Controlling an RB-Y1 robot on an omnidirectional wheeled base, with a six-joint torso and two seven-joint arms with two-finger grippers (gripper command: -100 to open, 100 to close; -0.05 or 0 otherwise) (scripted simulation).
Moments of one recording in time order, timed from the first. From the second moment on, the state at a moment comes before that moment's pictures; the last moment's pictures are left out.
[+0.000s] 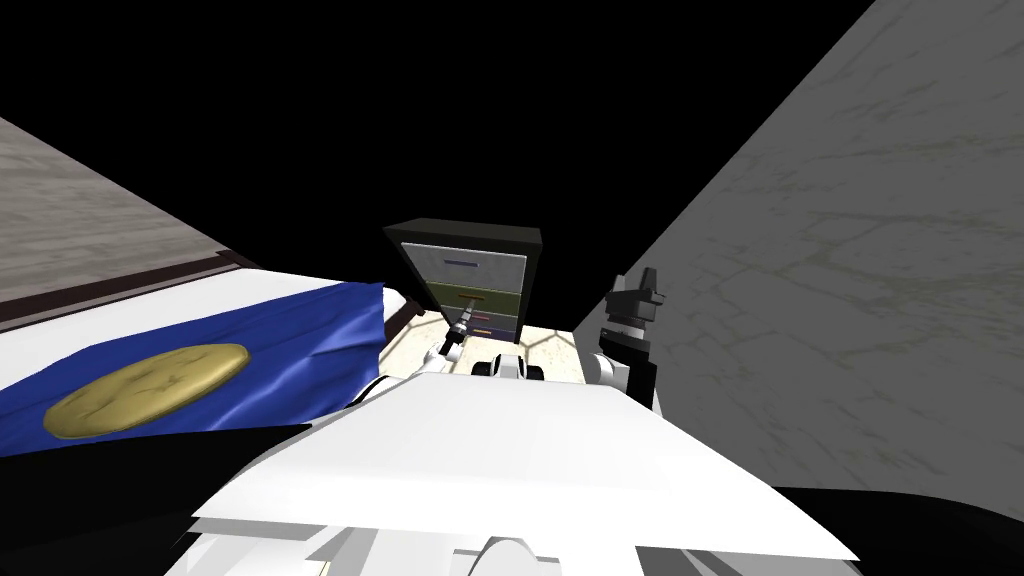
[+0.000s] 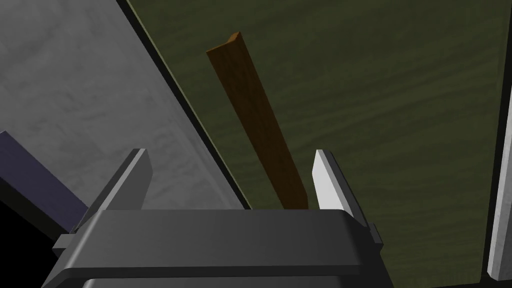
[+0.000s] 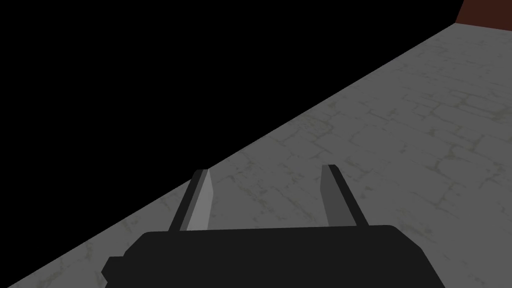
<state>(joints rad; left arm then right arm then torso) -0.21 0.19 -0.05 -0.61 -0.04 -0.87 -0.18 0.46 0.04 -0.07 -2.33 -0.10 -0.38 -0.03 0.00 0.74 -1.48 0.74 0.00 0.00</state>
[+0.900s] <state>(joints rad) -0.23 0.18 -0.02 -0.54 -0.04 -0.91 -0.19 0.46 0.04 -0.07 -2.33 -0.10 -0.38 -0.03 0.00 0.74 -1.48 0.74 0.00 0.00</state>
